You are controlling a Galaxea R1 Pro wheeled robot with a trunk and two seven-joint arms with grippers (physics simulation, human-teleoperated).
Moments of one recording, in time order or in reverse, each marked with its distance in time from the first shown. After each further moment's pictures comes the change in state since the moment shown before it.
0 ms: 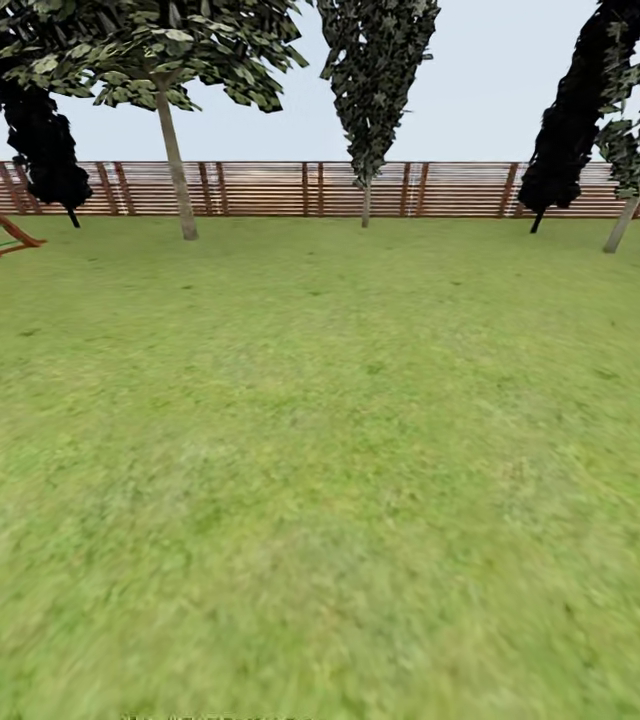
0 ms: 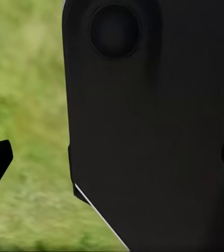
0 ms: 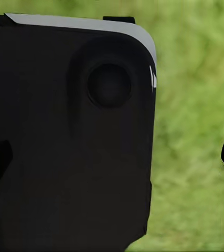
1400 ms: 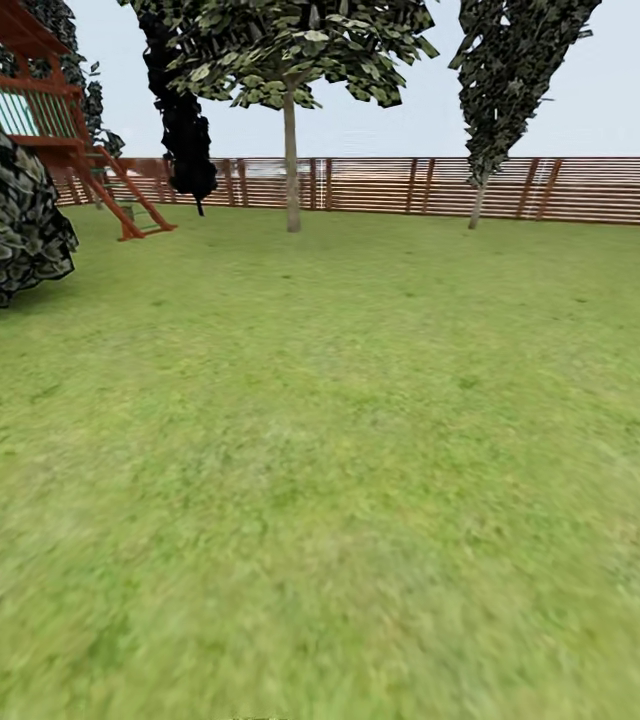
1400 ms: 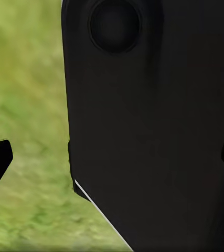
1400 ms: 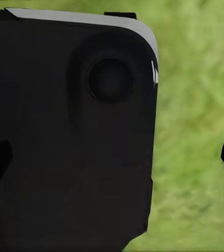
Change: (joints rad) left arm 0.000 0.000 0.000 0.000 0.000 0.000 0.000; right arm 0.000 0.000 0.001 0.000 0.001 0.000 0.003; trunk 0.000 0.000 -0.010
